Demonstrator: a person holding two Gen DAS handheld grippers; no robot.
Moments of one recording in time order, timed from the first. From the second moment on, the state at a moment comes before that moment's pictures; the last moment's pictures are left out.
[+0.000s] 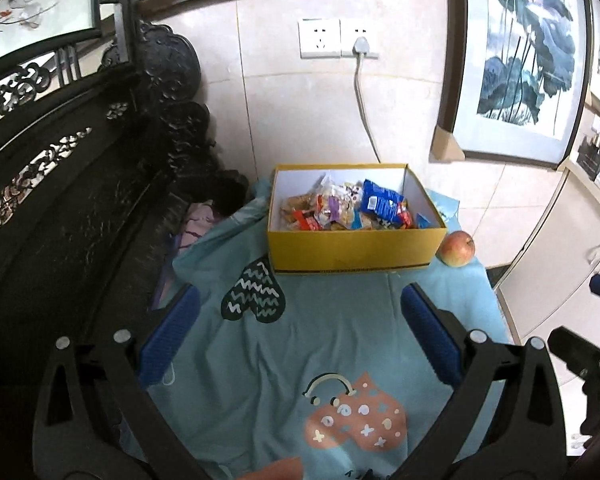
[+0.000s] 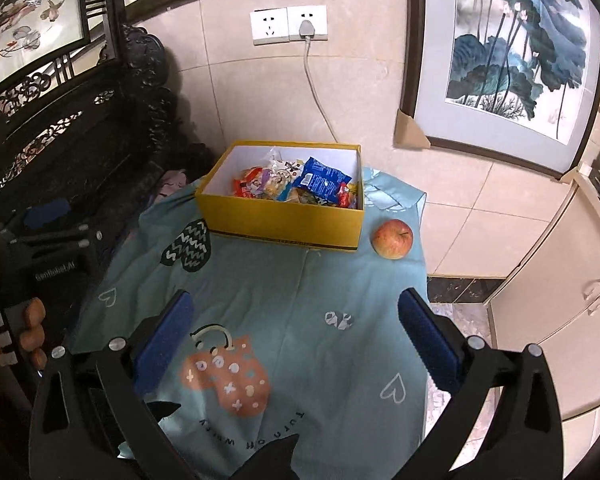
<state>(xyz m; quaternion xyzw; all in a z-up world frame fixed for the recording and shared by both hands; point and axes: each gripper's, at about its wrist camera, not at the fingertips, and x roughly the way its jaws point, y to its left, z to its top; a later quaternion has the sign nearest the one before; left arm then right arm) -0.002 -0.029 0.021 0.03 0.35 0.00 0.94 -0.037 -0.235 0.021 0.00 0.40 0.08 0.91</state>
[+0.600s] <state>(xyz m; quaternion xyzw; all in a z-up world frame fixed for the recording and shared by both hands) -0.022 -0.029 0.029 0.02 0.34 -0.02 0.94 -0.055 -0.235 0.026 0.01 0.39 0.07 0.92</state>
